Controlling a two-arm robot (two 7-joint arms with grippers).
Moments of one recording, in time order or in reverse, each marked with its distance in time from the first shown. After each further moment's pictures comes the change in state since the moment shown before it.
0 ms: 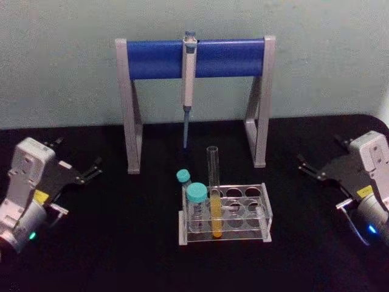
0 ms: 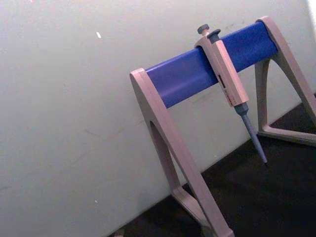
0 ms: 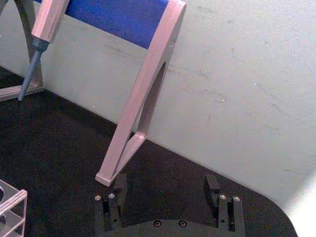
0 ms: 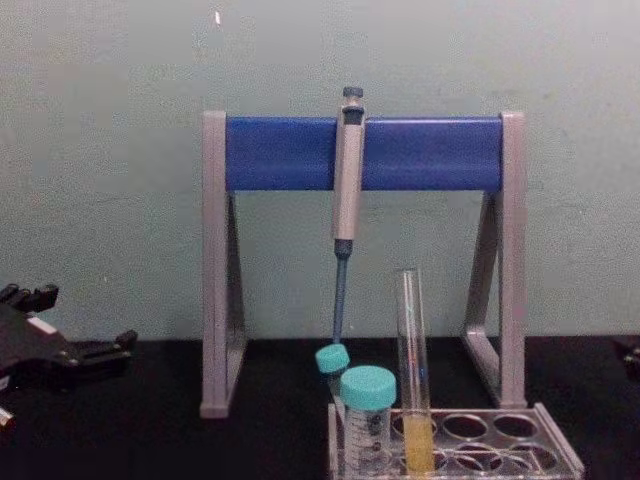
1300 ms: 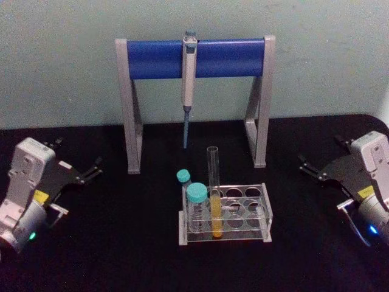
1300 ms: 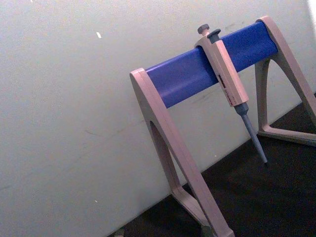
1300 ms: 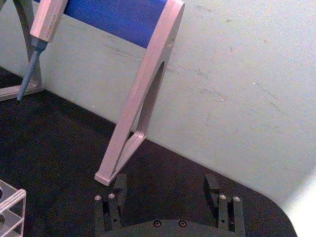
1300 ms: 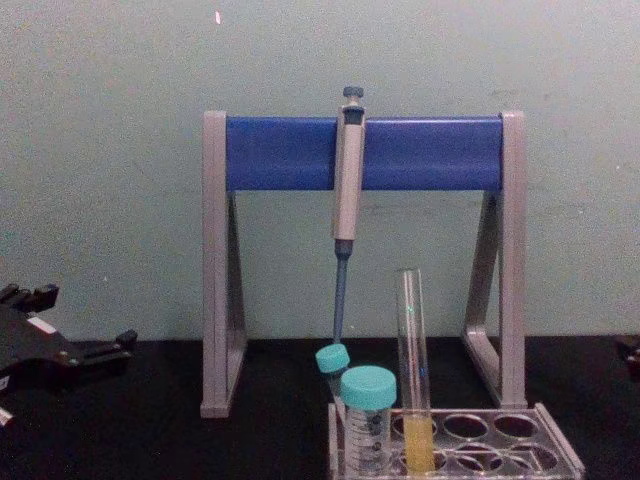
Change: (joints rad) left arm 0.000 0.000 0.000 0.000 0.000 0.000 0.000; right arm -0.005 -0.002 0.008 -0.002 -0.001 0.002 0.001
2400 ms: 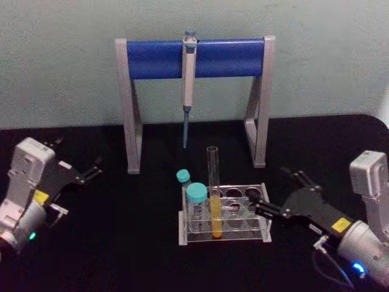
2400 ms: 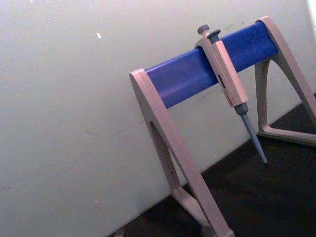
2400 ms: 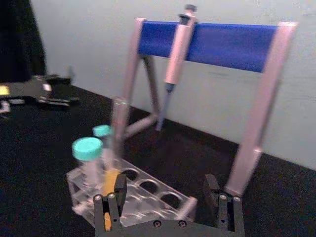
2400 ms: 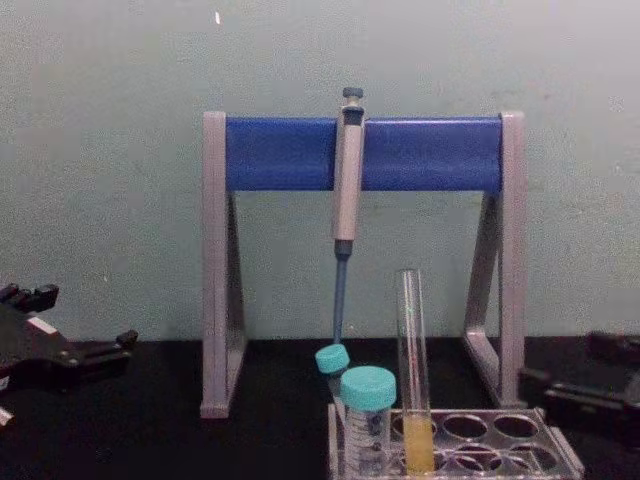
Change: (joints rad) left arm 0.000 0.000 0.000 0.000 0.000 0.000 0.000; right arm -0.199 0.007 0.067 -0.272 0.227 0.066 0.306
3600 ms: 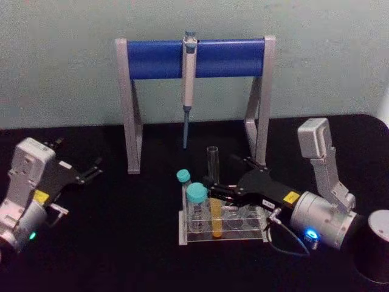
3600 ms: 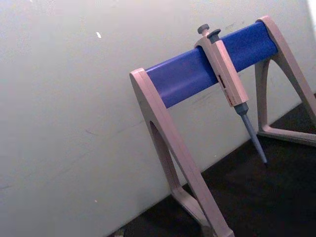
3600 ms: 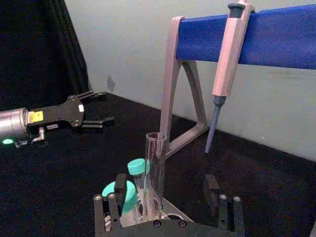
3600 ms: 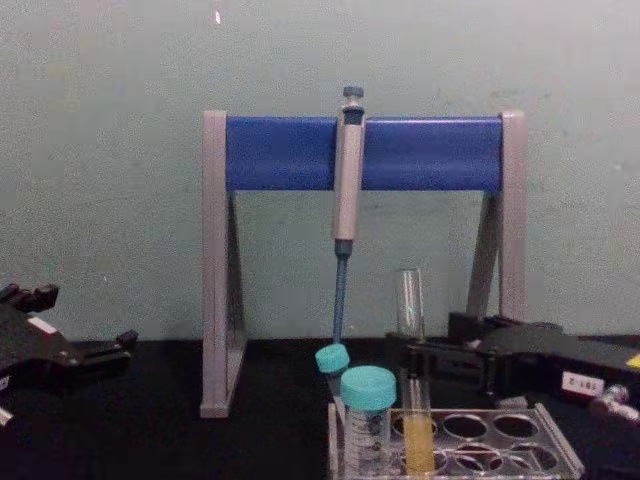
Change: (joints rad) left arm 0.000 0.000 0.000 0.000 0.000 0.000 0.000; right arm 0.233 -0.167 -0.078 0.181 0.049 0.148 0.184
